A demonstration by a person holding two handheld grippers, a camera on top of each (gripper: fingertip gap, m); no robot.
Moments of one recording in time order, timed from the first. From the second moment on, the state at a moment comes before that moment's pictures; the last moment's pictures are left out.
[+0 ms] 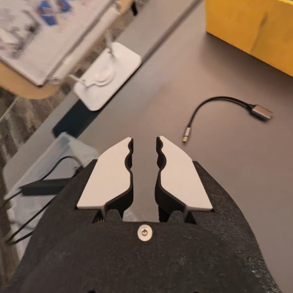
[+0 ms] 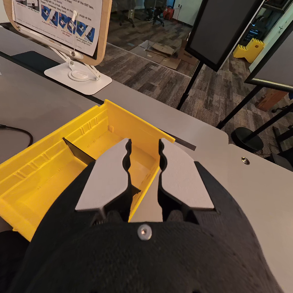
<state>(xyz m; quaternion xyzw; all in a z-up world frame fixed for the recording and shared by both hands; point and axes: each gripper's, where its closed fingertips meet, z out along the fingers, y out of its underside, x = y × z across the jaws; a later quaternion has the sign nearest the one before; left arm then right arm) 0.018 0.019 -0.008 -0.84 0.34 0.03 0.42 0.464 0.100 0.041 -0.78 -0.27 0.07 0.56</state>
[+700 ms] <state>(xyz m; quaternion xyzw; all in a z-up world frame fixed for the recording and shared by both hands) -0.218 0.083 -0.021 -0.71 0.61 0.31 0.17 0.486 0.100 0.028 -0.80 -0.26 0.04 0.54</state>
